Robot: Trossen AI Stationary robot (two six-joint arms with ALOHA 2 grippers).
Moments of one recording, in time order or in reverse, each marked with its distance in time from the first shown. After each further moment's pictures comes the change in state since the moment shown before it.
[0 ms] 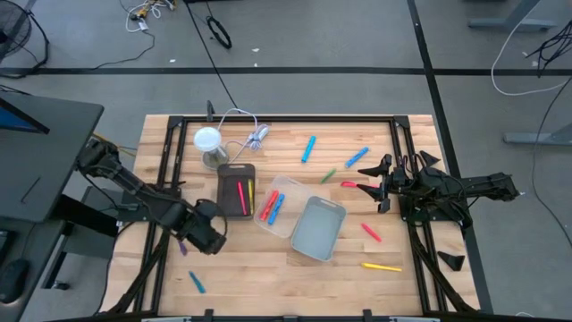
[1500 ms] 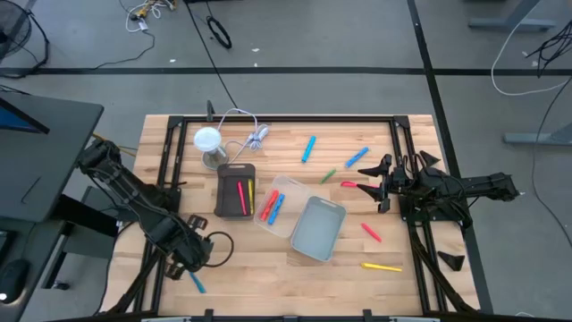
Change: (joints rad) left arm -0.157 0.015 0.000 0.034 0.153 1.205; right arm 0.000 0.000 0.000 0.000 0.000 0.000
